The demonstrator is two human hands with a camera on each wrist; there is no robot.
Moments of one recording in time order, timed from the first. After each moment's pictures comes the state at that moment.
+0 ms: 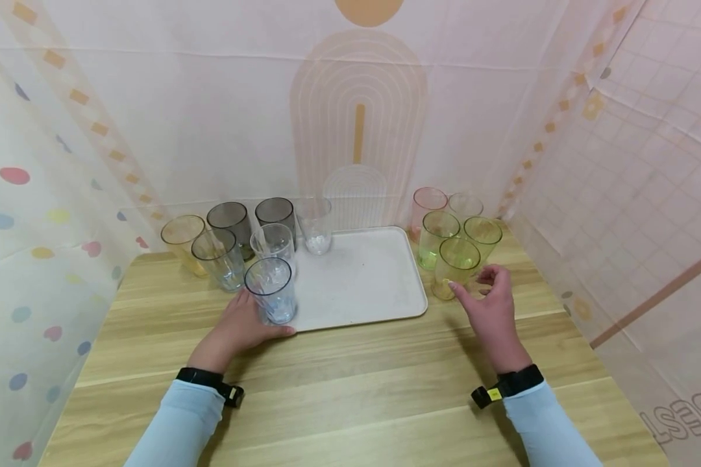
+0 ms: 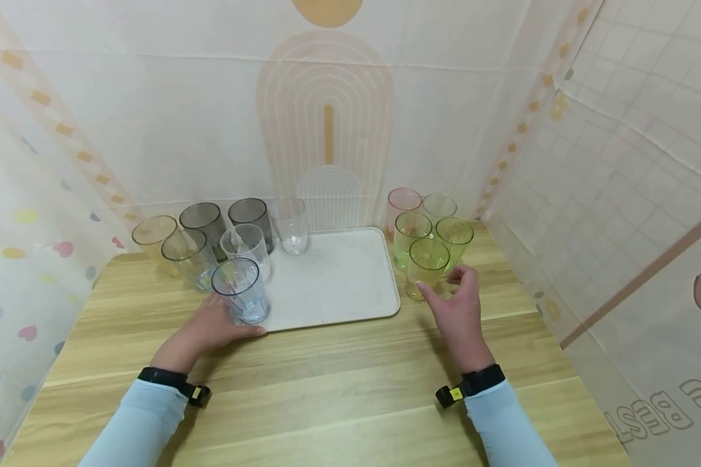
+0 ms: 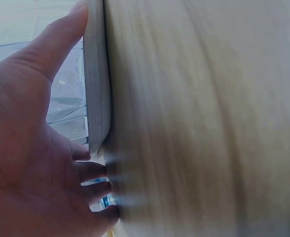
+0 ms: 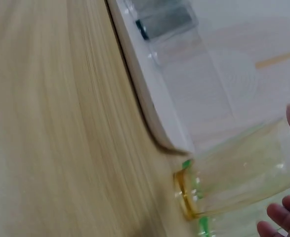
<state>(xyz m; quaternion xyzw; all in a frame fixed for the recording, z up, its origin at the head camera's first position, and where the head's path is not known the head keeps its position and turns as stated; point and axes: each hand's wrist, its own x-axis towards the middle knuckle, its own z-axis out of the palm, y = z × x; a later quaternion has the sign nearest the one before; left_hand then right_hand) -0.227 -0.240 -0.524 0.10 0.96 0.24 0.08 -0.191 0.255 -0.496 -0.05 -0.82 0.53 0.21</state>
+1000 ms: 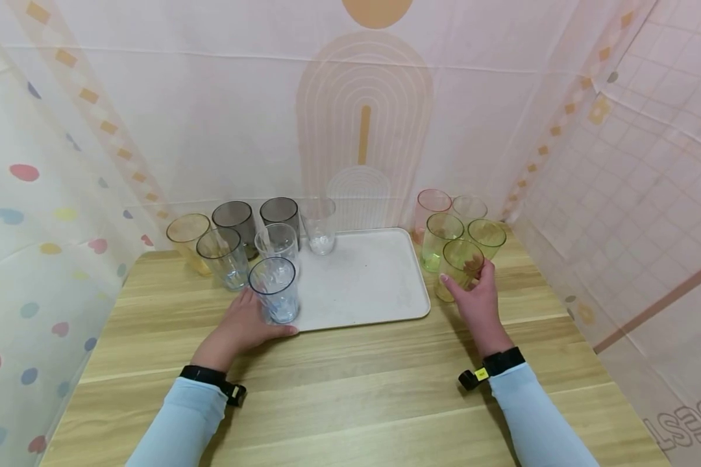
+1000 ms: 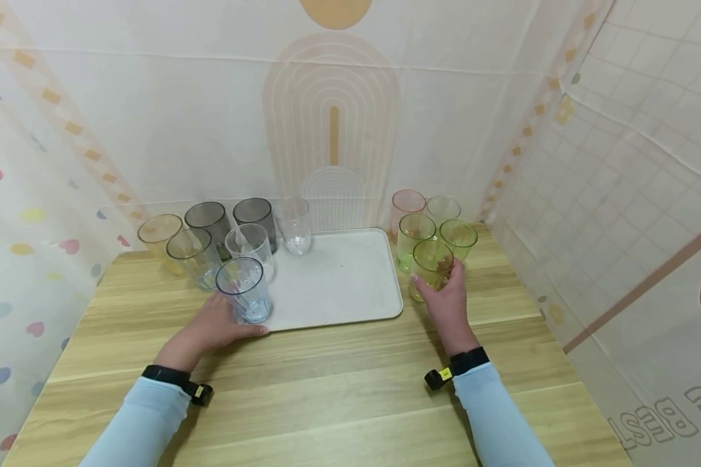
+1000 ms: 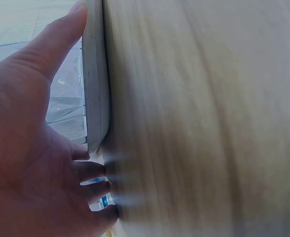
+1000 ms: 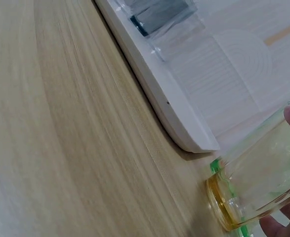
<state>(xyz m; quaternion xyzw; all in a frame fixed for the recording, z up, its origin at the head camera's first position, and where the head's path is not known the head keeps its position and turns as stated) -0.224 -0.240 -0.524 0.10 0.96 0.25 0.07 -0.234 0.248 -0.521 -0.08 -0.78 0.60 0.16</state>
